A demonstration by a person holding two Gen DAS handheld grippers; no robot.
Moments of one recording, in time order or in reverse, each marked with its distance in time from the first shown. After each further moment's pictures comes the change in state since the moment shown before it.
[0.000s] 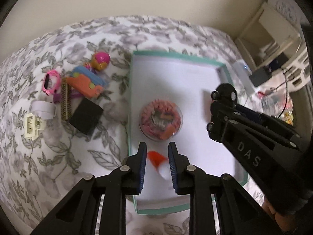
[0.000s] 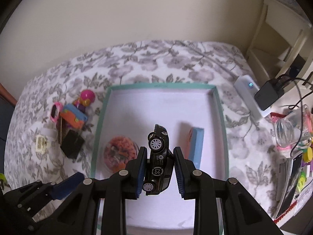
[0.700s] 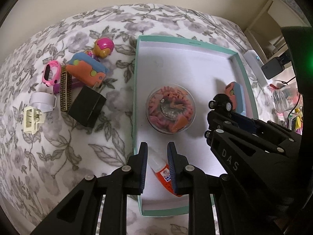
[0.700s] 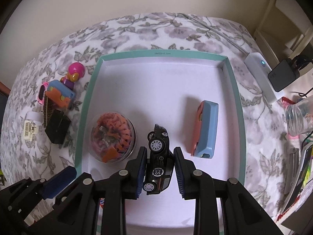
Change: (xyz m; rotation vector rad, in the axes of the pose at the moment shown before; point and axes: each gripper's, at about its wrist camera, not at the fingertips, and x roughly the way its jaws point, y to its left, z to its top) left arm 0.017 0.003 -0.001 -0.008 0.048 0.059; right arm 0.037 0.002 -0.012 0.003 0.116 -0.012
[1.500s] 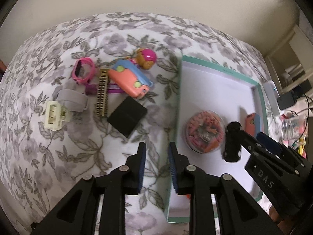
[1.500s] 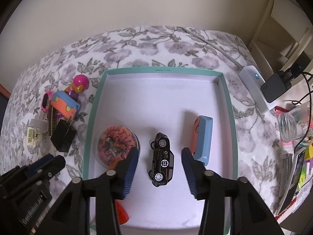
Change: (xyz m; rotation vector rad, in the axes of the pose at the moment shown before) left arm -0.016 0.056 0.014 -0.167 -0.057 0.048; right arm -0.020 0.008 0.008 -0.003 -0.068 -0.019
